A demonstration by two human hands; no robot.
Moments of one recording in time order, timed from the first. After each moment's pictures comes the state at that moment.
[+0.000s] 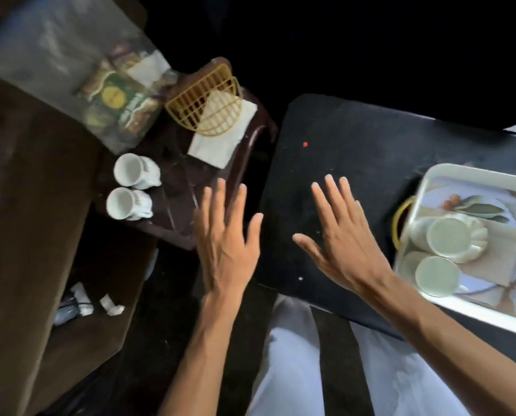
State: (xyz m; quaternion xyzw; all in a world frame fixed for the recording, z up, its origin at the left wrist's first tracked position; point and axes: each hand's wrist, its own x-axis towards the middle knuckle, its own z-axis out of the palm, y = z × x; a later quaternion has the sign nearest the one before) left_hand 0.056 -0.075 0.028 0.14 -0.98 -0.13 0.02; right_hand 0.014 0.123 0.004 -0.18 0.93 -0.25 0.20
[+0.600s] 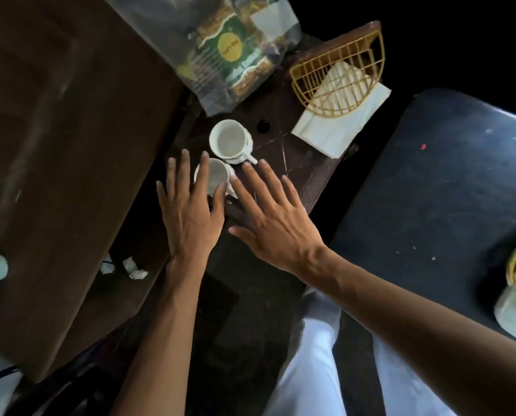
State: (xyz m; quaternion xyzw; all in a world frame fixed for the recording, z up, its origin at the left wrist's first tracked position) left_hand 0.082 -0.306 0.007 0.25 -0.97 -0.05 -0.04; right_hand 0.023 -0.143 0.010 -0.41 0.87 -0.18 0.20
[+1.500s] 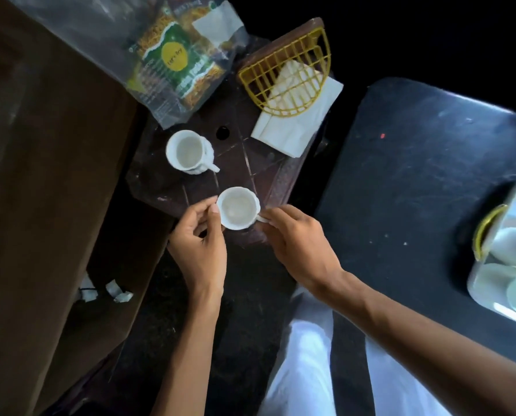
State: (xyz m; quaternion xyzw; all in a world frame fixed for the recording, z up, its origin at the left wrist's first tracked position) left_hand 0.078 -0.217 0.021 0.46 -0.73 -0.50 0.11; right_hand 0.030 -0.074 0.009 -0.19 0.86 -0.43 0.20
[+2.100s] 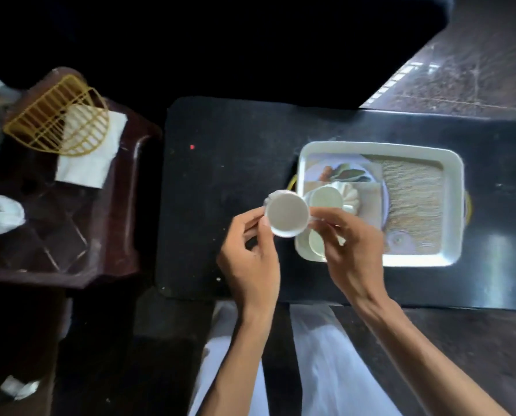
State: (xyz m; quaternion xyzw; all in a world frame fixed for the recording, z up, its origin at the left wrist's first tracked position) left_hand 0.062 0.114 0.048 0.29 -0.74 -0.61 0.01; right_hand 0.063 0.249 0.045 0.13 0.88 -0.45 0.00
